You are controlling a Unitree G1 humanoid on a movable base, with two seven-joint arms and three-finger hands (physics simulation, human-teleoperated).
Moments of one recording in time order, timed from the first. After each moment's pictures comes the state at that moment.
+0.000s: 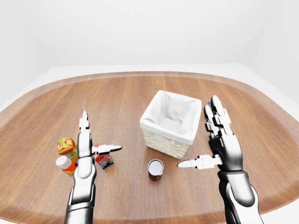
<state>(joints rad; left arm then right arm) -0.08 0.14 0.20 0.11 0.17 -0.09 0.10 0.23 -0.01 0.02 -0.68 -0.10 0.06 0.11</state>
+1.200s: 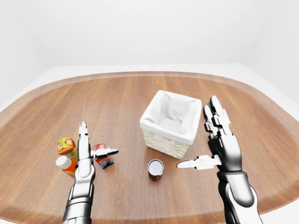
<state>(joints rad) -0.15 0.19 0.21 0.37 0.13 -0.09 0.15 0.23 -0.01 0.03 -0.68 -0.11 0.06 0.11</state>
